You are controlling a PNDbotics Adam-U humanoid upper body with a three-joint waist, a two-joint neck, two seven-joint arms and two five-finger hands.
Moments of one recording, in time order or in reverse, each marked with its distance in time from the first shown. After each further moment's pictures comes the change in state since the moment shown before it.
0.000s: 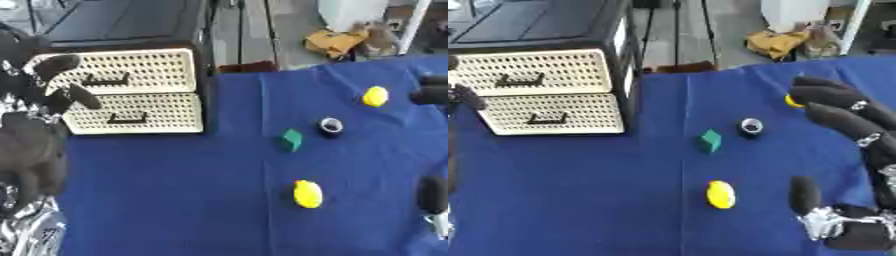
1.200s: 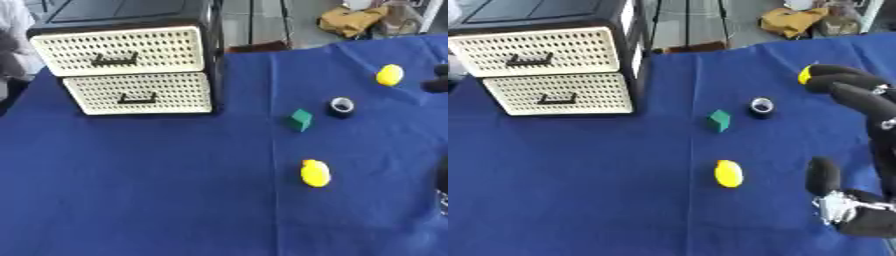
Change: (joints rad) left arm 0.074 0.464 0.185 0.000 -0.310 0.070 -0.166; right arm 0.053 0.024 0.016 0.000 -0.072 -0.009 -0.017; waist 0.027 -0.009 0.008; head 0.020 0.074
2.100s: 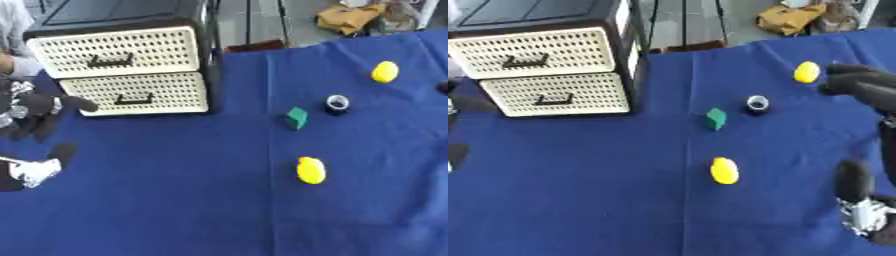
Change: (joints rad) left arm 0.051 0.330 -0.125 0.000 -0.408 0.178 -0.238; right arm 0.002 0.000 0.006 0.000 -0.103 0.005 0.061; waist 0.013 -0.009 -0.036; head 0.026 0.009
